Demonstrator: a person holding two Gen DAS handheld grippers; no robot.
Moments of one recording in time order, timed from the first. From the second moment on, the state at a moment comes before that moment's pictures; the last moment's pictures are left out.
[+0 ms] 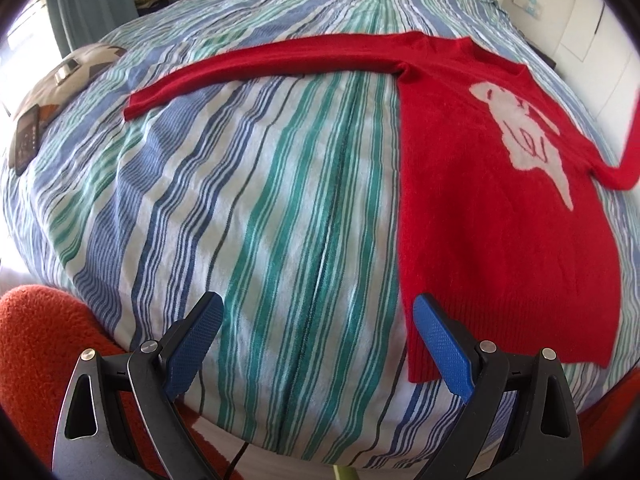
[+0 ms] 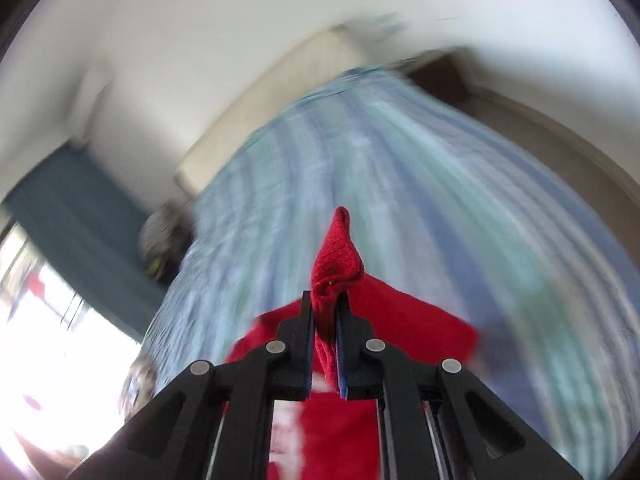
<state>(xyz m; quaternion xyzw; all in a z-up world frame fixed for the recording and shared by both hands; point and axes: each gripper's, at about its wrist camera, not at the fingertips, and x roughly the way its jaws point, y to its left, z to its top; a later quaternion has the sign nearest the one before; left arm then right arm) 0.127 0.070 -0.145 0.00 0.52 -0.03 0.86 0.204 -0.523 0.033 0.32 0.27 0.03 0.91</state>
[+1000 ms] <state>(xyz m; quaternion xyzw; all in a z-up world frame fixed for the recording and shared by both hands) 0.131 0.078 -0.155 -0.01 0.53 -0.01 0.85 0.218 -0.516 -0.144 0.38 0.41 -0.06 0.83</state>
